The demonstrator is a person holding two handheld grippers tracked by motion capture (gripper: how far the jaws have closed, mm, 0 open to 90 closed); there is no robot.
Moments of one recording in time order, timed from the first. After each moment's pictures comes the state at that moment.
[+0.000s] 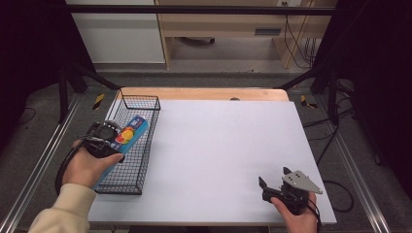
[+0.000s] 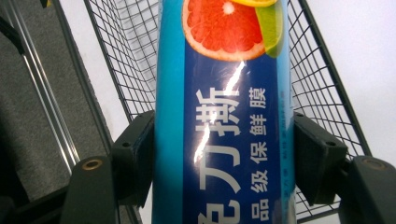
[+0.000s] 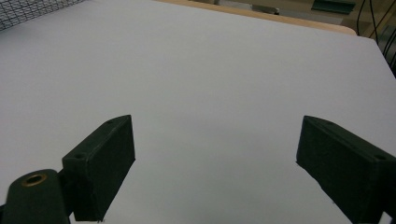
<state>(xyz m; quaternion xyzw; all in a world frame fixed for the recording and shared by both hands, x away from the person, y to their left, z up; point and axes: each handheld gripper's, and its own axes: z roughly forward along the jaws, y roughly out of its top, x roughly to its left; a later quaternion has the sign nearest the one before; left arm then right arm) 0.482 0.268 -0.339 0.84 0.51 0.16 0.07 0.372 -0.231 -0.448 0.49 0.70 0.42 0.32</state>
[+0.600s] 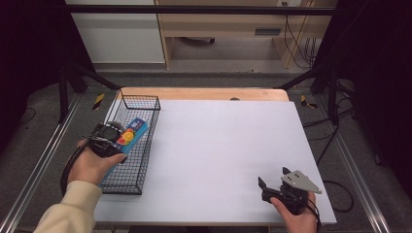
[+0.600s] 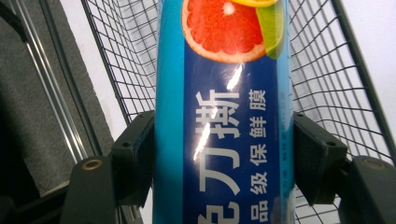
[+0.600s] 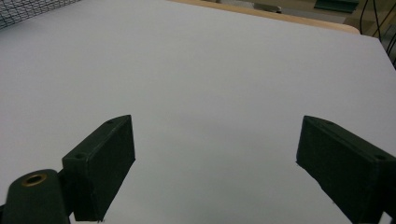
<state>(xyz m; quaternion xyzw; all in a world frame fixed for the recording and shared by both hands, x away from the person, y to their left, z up) 0.492 0.267 -0.353 0.83 0.53 0.15 0.05 0.373 -0.230 -0.448 0.48 0.70 0.42 0.31</state>
